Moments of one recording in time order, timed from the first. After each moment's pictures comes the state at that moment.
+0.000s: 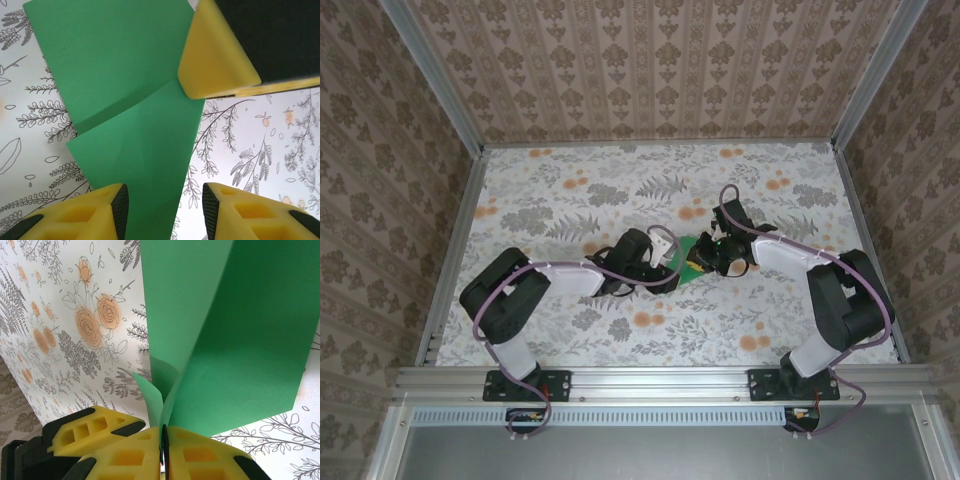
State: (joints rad) left arm -0.86 1.73 0.80 0.19 0.33 -0.26; right arm 0.37 1.60 0.89 -0.35 -0.46 0.95
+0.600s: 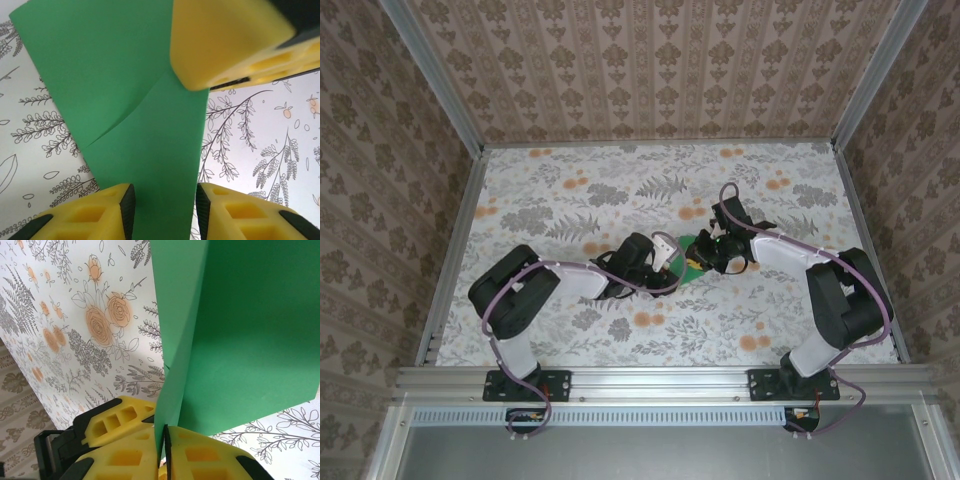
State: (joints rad) left arm -0.88 1.78 0.78 0.27 0.31 -0.17; right arm 0.37 1.61 0.91 -0.37 -0.48 0.98
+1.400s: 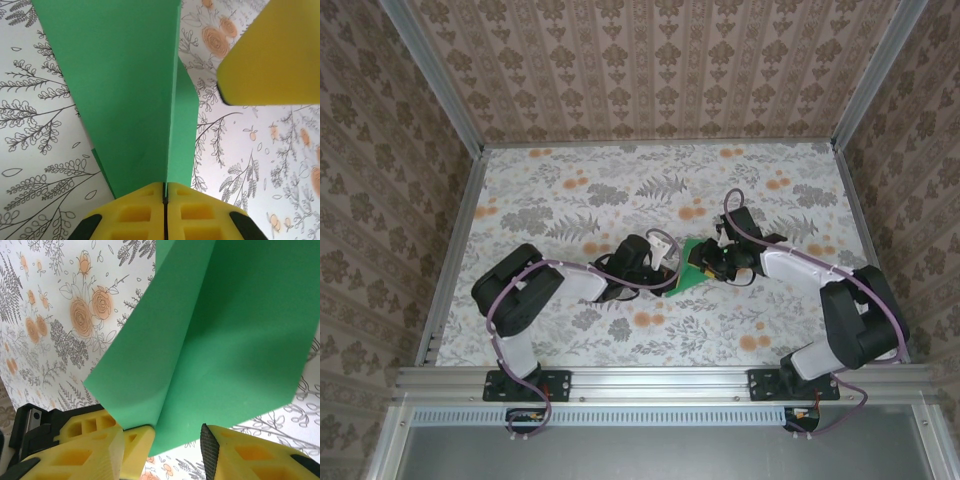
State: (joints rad) left arm -0.87 1.80 0.74 0.41 0.41 -0.42; right arm 0.36 1.49 0.79 -0.33 -0.40 0.84
